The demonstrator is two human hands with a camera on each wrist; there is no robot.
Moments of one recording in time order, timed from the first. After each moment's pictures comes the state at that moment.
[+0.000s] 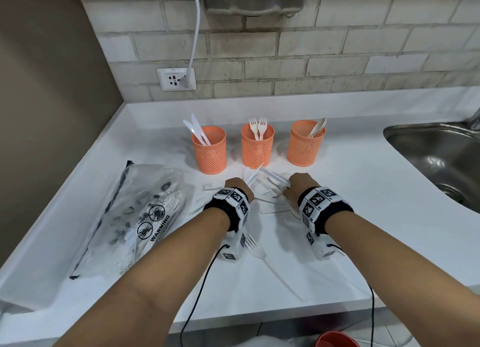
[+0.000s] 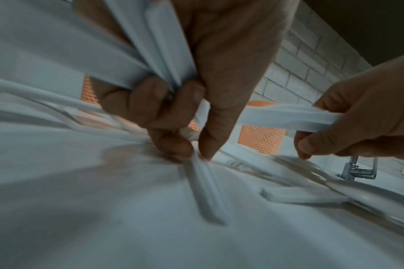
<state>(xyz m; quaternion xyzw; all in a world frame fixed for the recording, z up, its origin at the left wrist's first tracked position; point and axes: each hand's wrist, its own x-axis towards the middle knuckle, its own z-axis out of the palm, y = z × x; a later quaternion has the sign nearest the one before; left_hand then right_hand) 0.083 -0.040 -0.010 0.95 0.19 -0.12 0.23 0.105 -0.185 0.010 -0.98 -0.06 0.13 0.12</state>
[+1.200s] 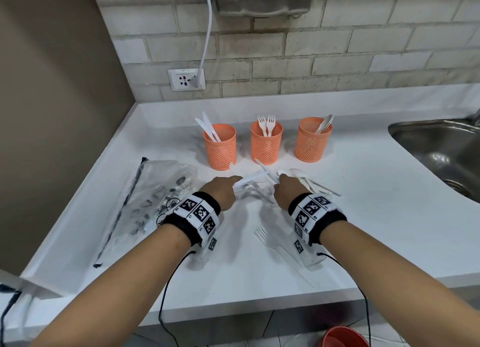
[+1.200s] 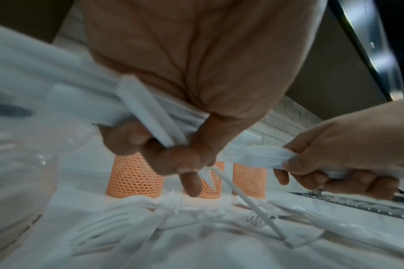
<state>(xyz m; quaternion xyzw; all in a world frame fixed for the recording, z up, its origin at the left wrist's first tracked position) 0.026 0.022 0.015 0.97 0.05 -0.12 0.18 0.064 -0.144 0.007 -0.97 -0.06 0.12 0.19</state>
